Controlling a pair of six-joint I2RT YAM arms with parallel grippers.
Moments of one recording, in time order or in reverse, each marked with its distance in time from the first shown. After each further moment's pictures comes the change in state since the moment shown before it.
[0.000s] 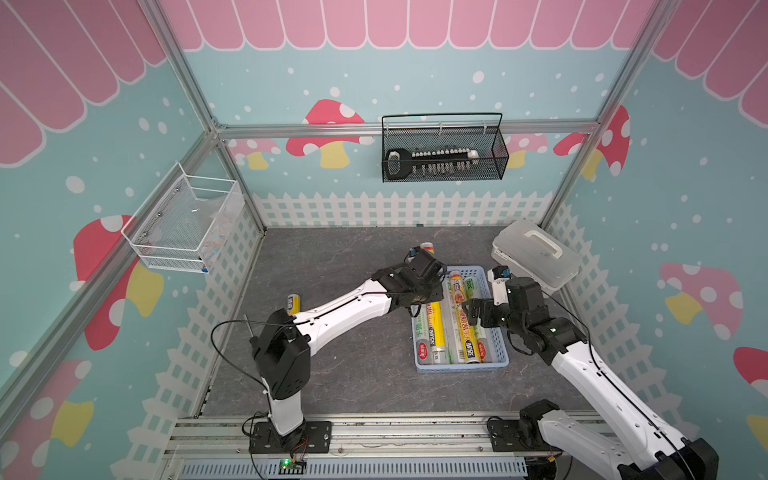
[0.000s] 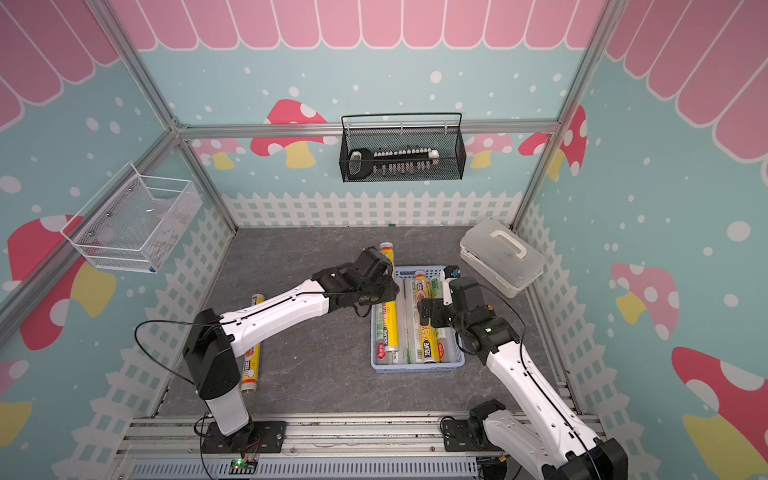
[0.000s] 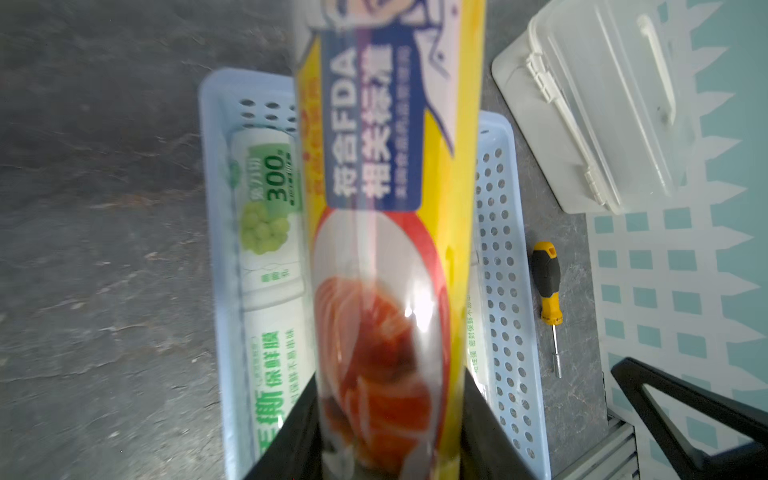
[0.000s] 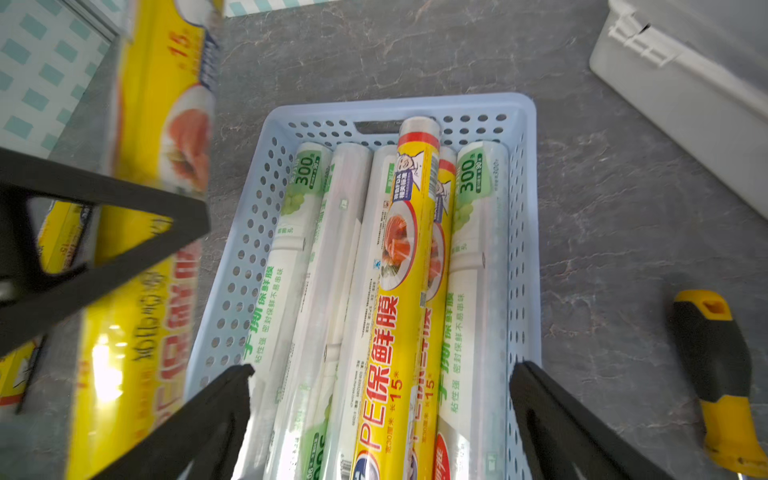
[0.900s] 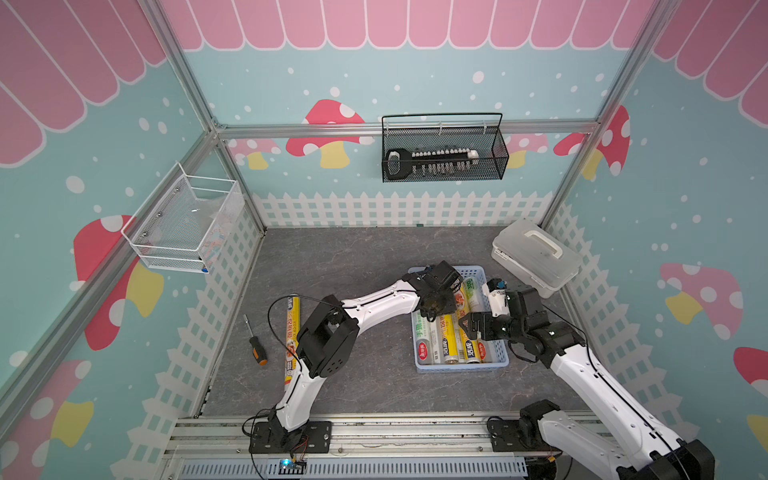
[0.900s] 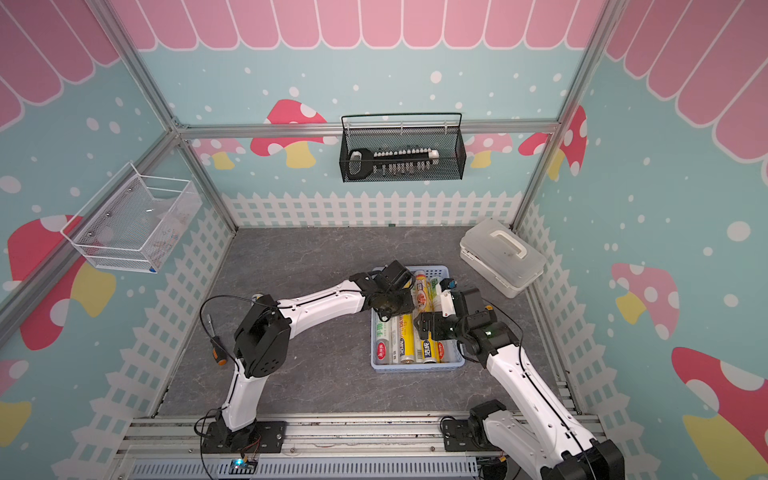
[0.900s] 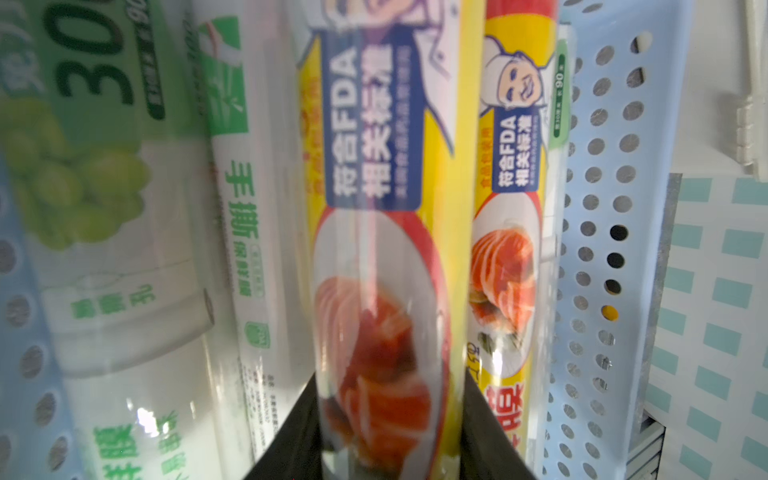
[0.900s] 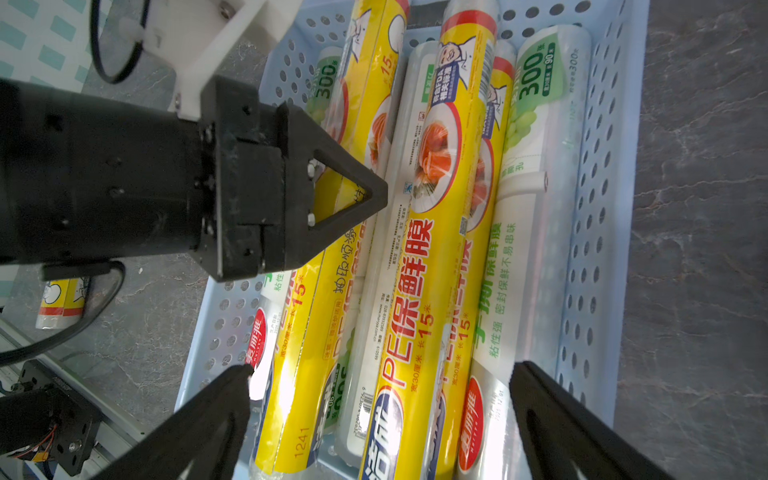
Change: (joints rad) left arm -0.012 0.248 0.120 -0.022 0.103 -0.074; right arm -0.014 -0.020 -0.072 -0.058 -0.137 -0.019
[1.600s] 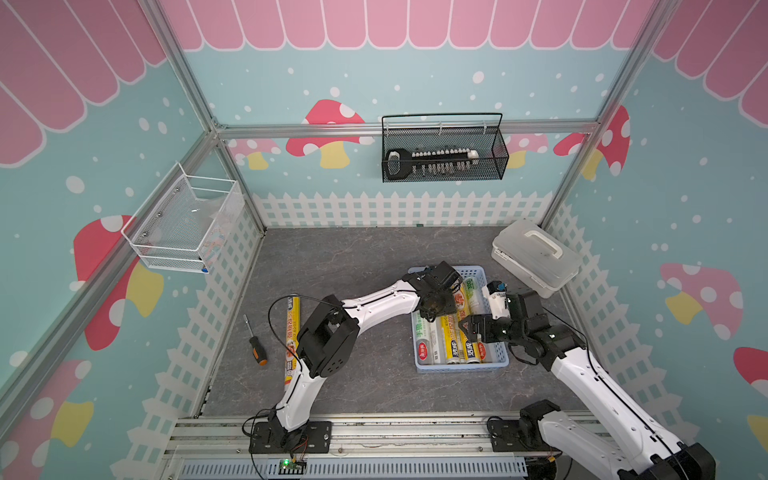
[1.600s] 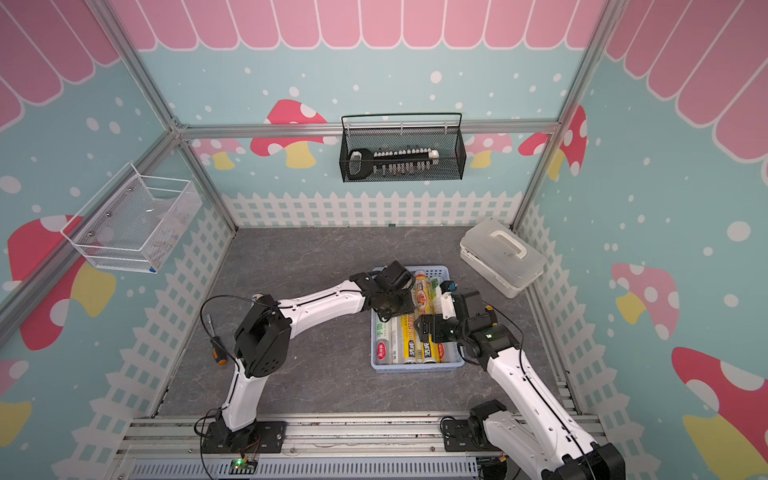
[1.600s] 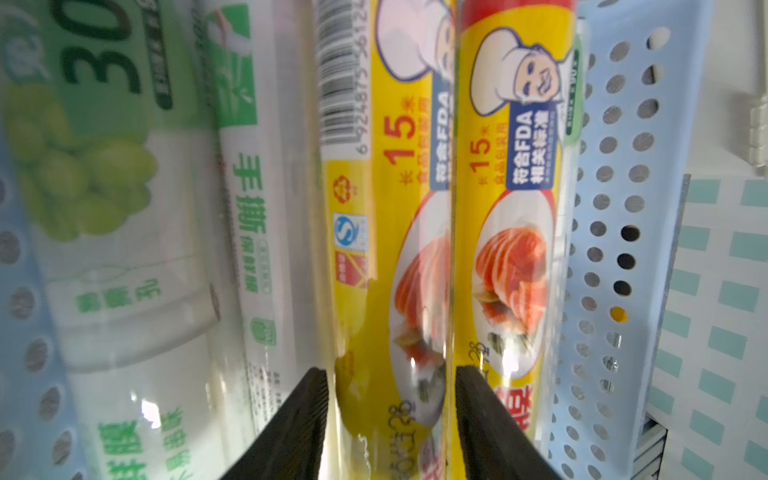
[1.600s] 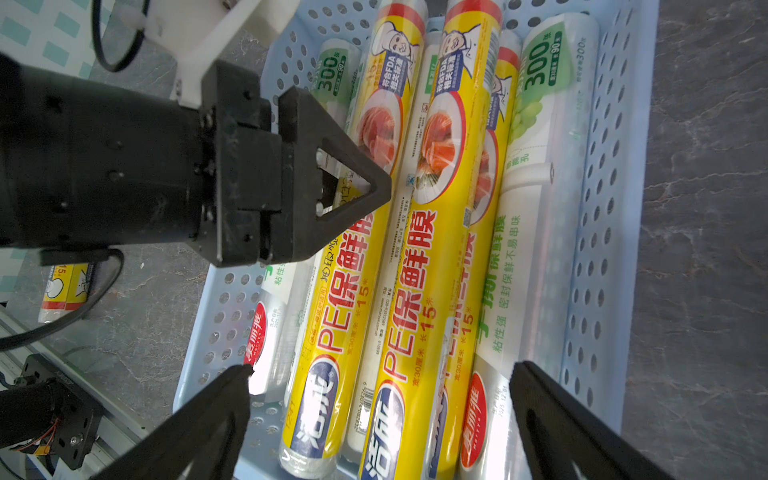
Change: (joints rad) left arm 0.001 0.003 0.000 -0.009 0.000 -0.008; right arm 0.000 -0.014 -0.018 0.006 -0.010 0.000
